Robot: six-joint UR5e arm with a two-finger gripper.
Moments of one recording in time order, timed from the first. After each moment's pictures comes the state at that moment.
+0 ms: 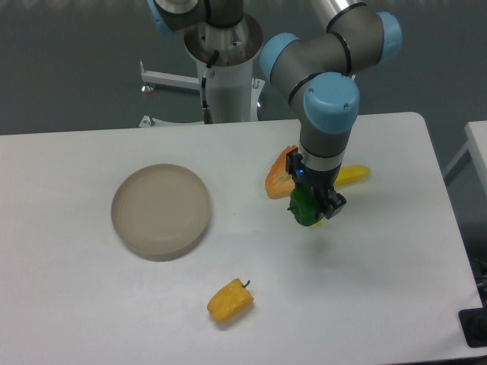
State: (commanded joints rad) arm 2.31 -1.98 -1.39 -1.28 1.57 1.46
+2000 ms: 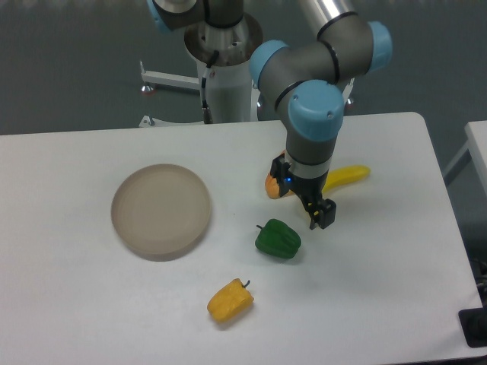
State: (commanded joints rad) arm 2.30 -1.99 -1.32 -1.37 1.56 1.43
